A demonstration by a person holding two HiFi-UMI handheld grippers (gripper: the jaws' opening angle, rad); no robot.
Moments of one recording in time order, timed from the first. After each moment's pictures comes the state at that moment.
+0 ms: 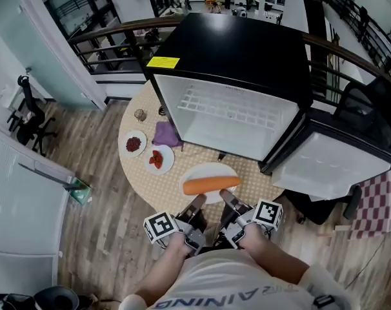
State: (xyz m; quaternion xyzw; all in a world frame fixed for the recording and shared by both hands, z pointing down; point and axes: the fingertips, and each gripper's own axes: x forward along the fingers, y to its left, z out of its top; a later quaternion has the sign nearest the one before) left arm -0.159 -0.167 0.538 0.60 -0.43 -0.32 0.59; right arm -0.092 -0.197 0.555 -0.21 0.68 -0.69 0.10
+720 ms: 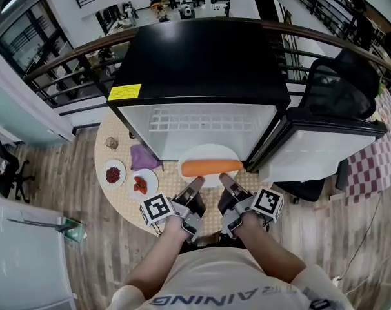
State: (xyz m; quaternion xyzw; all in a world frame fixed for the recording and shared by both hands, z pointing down) left arm -0.146 -0.270 0.508 0.67 -0.32 -0.24 0.63; right arm -0.070 -0.276 0.514 -0.35 0.65 -0.64 0.23
